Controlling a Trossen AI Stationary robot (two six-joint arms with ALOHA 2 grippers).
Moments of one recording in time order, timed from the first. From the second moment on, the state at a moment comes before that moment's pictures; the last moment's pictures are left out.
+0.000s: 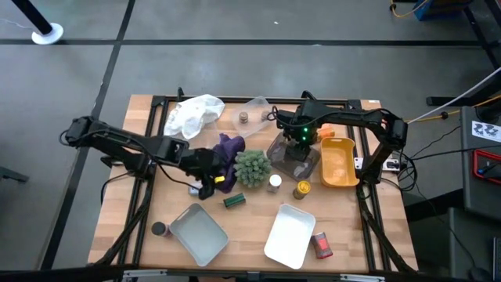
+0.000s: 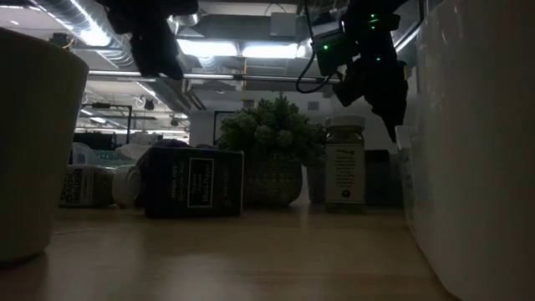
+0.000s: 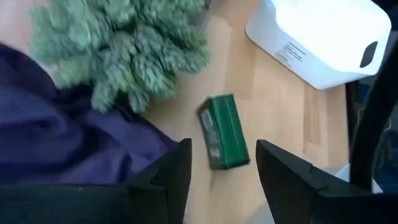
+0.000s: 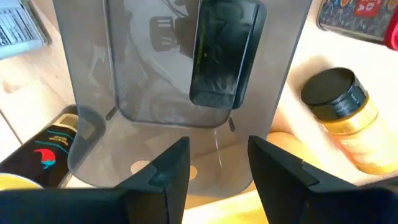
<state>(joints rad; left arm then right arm) -0.17 1.25 0.94 -0.55 0.00 -0.44 -0.33 1.73 1.40 -1.35 -0.07 0.12</state>
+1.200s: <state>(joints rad) -0.39 1.51 0.94 -0.48 -0.12 -0.64 -0.33 1.73 1.40 -1.36 -0.06 0.12</state>
